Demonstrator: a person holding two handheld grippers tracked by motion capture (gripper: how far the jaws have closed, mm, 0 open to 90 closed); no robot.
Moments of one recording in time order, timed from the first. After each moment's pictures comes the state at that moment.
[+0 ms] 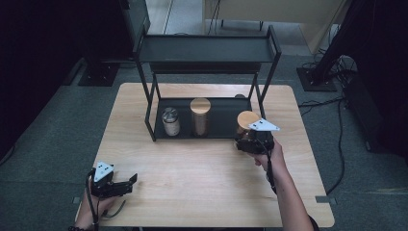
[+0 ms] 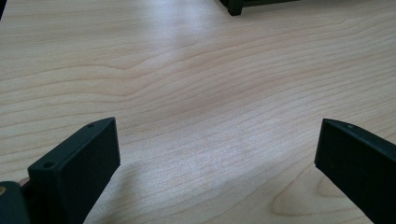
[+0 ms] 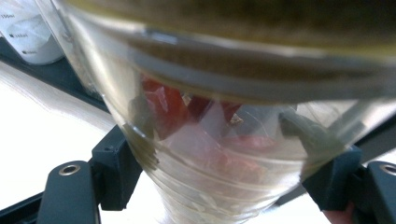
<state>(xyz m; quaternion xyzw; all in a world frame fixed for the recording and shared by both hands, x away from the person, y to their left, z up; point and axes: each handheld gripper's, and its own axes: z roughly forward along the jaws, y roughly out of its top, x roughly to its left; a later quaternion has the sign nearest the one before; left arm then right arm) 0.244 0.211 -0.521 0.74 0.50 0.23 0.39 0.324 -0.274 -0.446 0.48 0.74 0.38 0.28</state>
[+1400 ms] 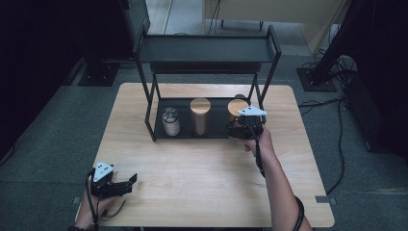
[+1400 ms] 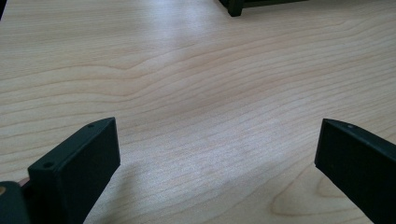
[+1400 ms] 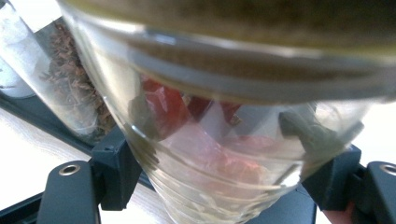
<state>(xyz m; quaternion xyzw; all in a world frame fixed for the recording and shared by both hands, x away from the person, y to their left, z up) 0.244 0.211 -0.521 0.74 0.50 0.23 0.39 0.373 -0.251 -0.442 0.49 0.74 0.37 0.27</state>
